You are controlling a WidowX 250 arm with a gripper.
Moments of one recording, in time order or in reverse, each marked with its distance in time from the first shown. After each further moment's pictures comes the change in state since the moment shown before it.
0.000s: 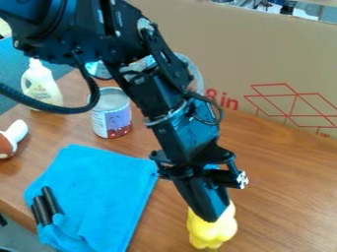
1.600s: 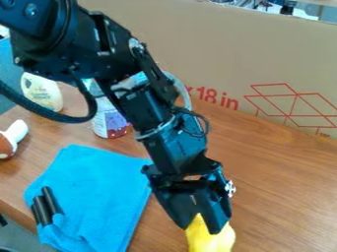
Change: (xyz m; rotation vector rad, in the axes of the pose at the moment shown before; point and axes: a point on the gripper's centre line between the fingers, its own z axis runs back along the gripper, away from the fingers) arm -0.006 0.012 -0.007 -0.036 0.029 0.063
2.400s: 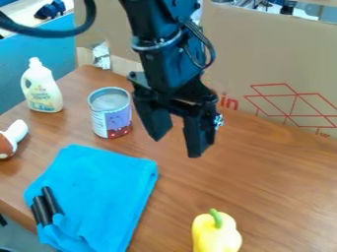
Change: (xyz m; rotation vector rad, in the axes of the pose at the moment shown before) arm 0.032 0.020 0.082 0.417 -0.124 -0.070
